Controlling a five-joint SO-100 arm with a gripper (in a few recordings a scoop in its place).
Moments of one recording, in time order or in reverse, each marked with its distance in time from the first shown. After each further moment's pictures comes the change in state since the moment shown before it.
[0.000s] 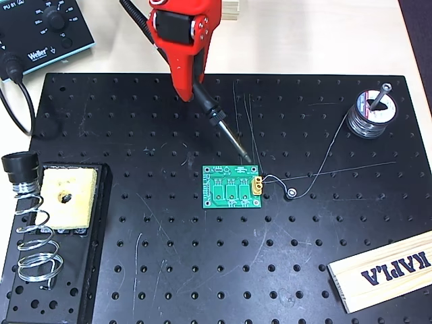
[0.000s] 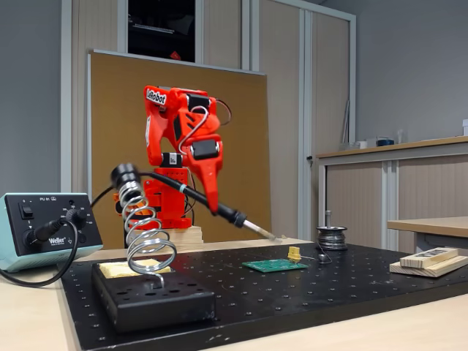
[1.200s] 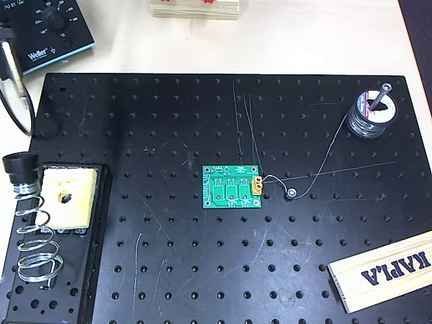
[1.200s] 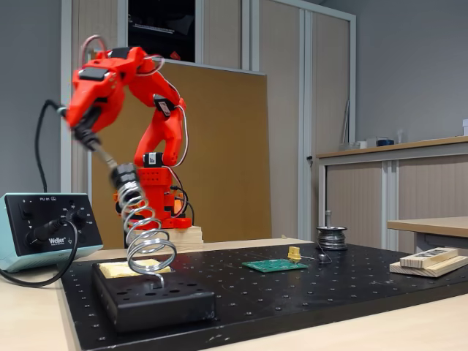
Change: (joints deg) arm 41.4 12.1 -21.2 14.0 -36.1
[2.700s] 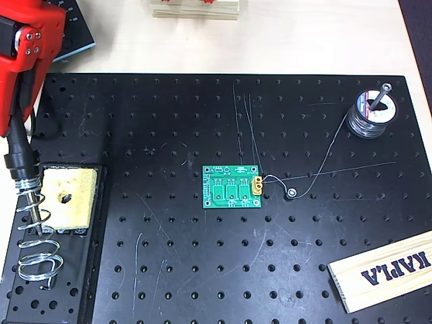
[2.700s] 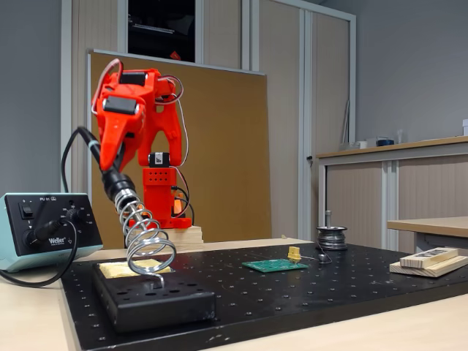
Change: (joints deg) arm -11.0 -33.0 -7.3 -26.9 -2.5
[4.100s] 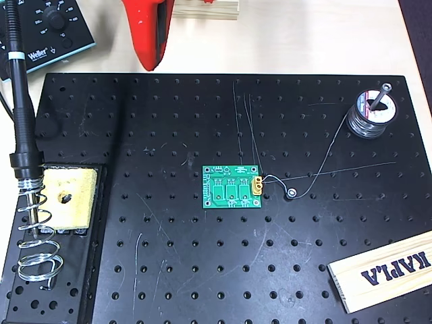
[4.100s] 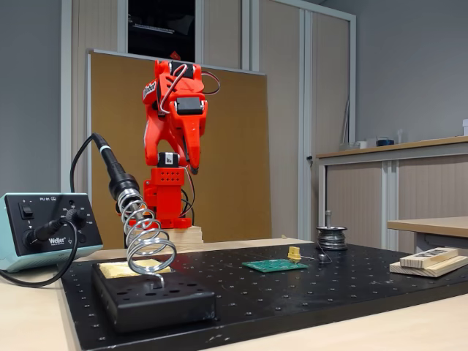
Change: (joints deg) arm -21.7 25.9 12.4 26.0 22.1
